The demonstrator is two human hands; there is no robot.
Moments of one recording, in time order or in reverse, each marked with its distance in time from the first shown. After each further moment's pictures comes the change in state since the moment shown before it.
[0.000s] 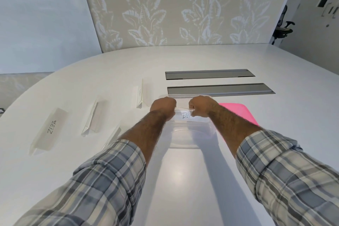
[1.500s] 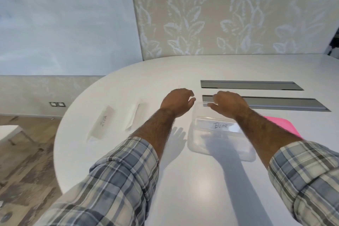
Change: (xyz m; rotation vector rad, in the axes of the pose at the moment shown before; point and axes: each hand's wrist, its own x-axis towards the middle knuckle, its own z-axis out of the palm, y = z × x) left_hand -0.034 -0.071 -0.059 -0.086 0.286 0.064; right_hand -0.002 -0.049 -0.050 -0.071 0.335 -0.109
